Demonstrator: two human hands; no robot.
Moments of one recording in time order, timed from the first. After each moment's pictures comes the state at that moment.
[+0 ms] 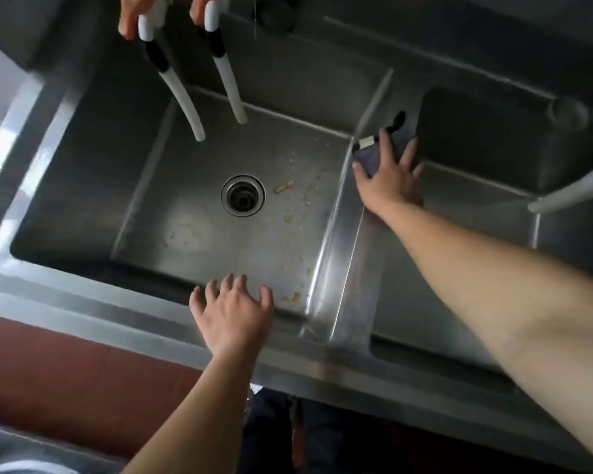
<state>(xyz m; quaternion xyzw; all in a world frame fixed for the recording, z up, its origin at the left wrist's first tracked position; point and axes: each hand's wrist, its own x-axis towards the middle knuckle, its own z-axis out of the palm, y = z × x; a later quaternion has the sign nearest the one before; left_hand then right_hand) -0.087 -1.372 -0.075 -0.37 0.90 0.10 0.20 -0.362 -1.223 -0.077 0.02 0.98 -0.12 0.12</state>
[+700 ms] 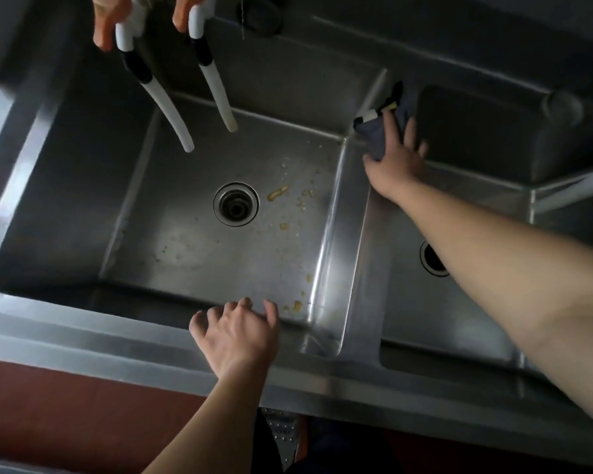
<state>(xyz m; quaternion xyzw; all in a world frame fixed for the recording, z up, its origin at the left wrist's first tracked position) -0.093 -1.372 -0.075 -0.37 0.89 0.09 0.25 -0.403 -1.219 -0.070 0.00 0.98 -0.13 0.15</state>
